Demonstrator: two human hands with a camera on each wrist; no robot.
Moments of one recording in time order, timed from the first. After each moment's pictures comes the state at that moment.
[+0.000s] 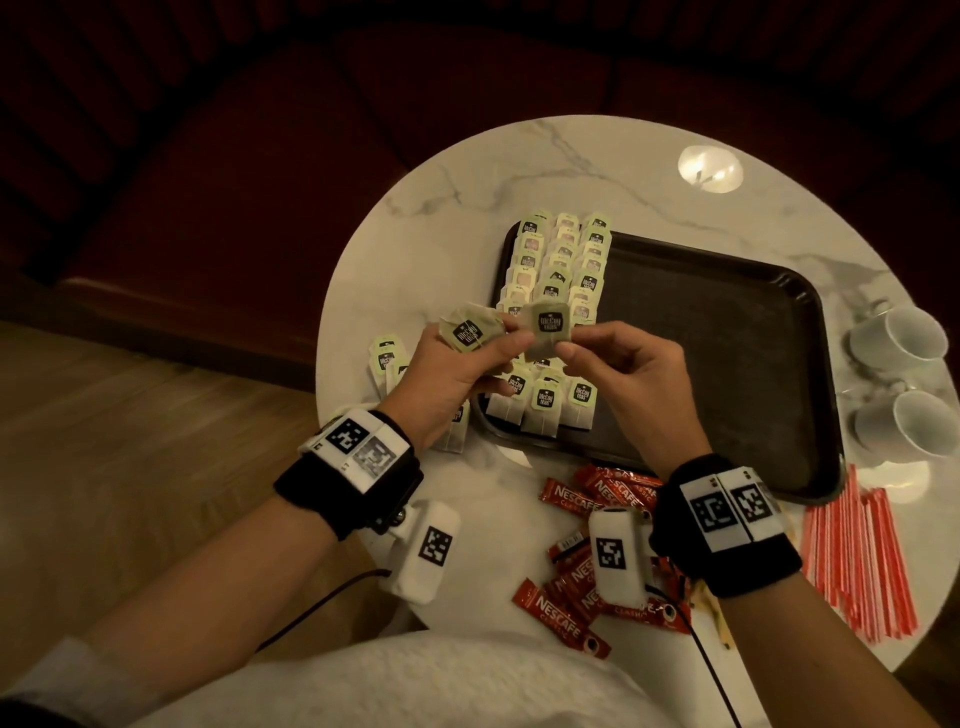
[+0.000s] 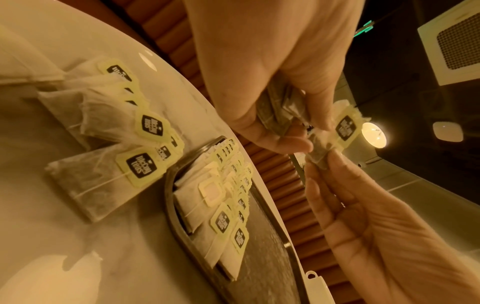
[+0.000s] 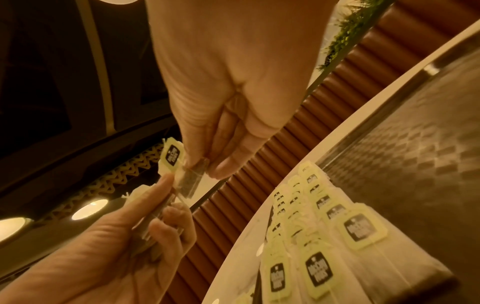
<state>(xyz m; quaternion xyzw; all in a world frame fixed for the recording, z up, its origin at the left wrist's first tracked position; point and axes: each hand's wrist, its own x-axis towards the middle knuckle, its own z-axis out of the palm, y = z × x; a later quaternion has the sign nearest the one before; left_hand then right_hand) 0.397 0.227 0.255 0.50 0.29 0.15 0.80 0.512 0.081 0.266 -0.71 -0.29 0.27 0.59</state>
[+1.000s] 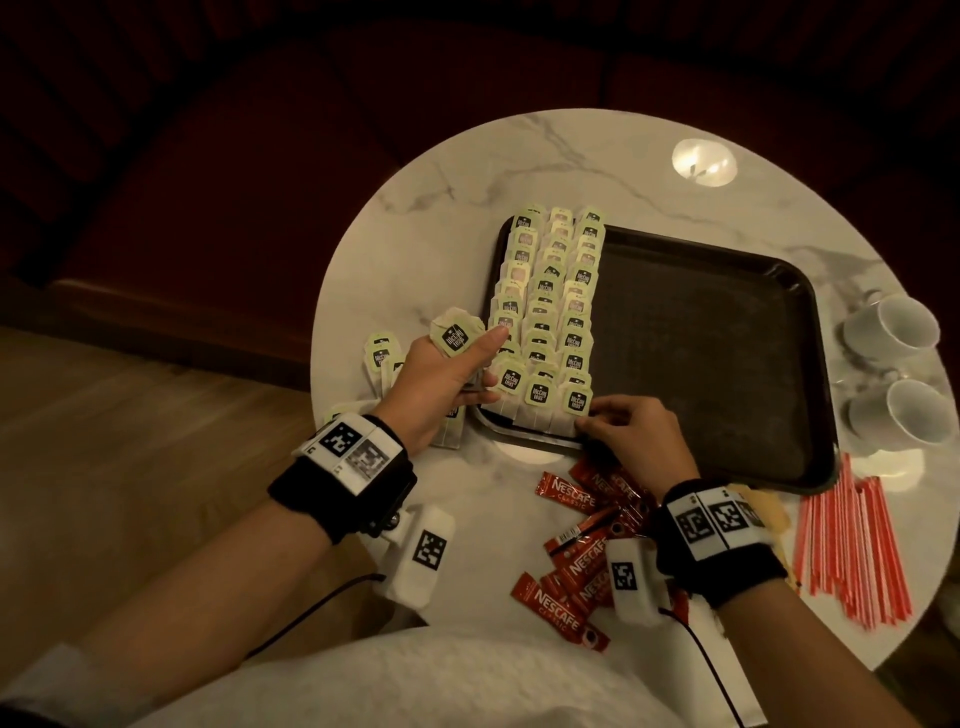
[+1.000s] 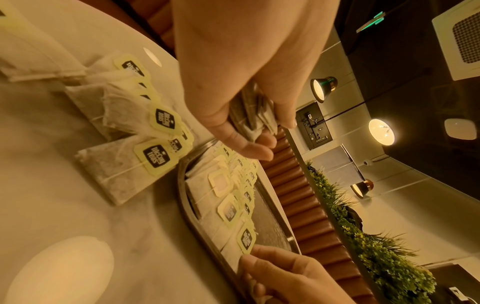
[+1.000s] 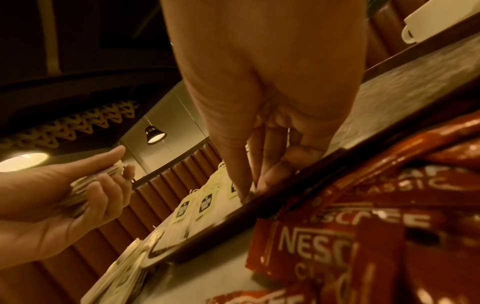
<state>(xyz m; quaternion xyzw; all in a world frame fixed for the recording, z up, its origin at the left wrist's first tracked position) 0.396 0.227 0.237 0.49 0.39 0.11 0.77 0.524 0.042 0.206 -0.88 -0.16 0.33 0.31</state>
